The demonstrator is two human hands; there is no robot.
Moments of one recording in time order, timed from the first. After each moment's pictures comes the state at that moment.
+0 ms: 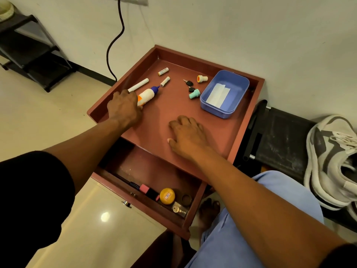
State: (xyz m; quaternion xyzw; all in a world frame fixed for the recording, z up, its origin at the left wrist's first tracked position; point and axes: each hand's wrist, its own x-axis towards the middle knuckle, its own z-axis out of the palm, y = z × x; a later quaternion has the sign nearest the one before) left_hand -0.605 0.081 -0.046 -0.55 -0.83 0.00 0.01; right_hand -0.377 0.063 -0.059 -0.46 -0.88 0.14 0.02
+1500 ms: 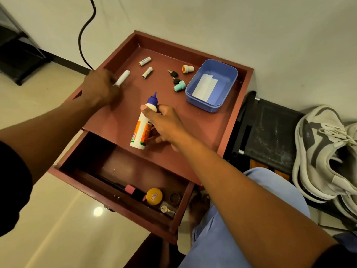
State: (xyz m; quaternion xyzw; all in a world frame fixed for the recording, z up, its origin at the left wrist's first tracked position) left_hand -0.630 0.128 -0.036 -0.56 -0.81 -0.12 -0.07; right_hand -0.399 0.083 -0.047 -0.50 -0.53 0.66 0.21
